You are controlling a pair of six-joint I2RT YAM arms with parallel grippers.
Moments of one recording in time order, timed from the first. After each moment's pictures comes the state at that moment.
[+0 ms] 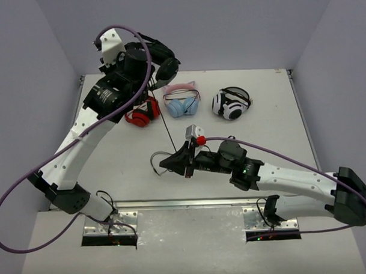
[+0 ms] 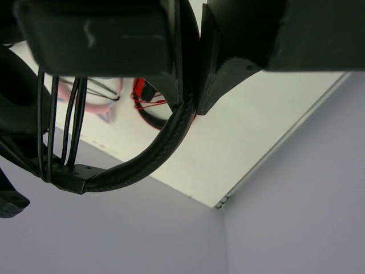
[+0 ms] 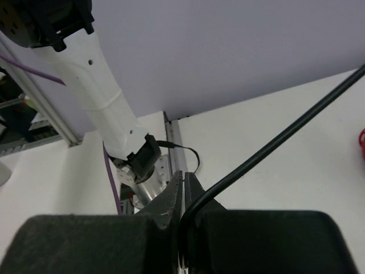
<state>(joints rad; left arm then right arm) -0.64 1.49 1.95 -0.89 -1.16 -0.54 1.11 1.15 0.65 0.60 -0.31 0.27</state>
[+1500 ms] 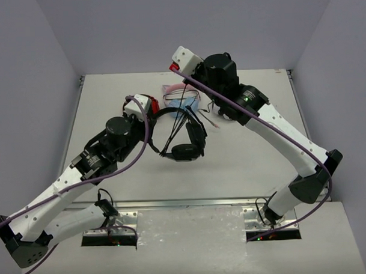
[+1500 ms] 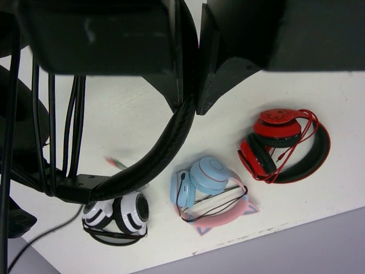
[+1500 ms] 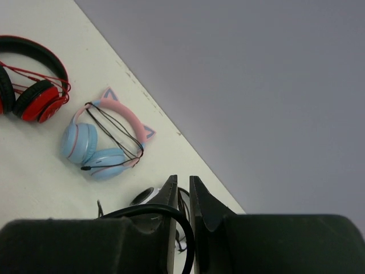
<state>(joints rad) -0.74 0.88 0.99 -0.34 -0.32 -0.12 0.76 1.55 1.73 -0.43 0.35 -0.64</state>
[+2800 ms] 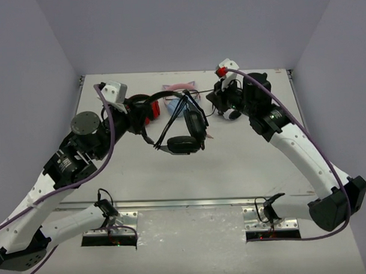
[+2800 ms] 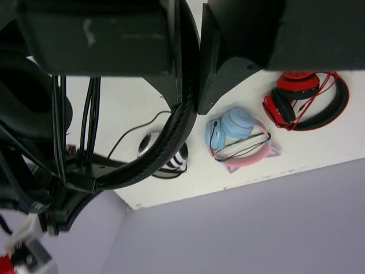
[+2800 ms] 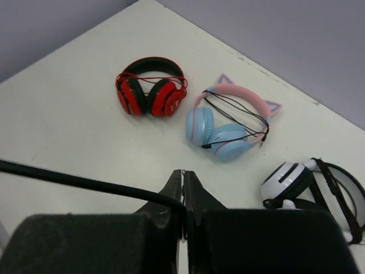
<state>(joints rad) -0.74 0.84 1.22 -0.43 -0.23 -0.17 0.47 1.28 1.24 -0.24 -0.21 -0.11</state>
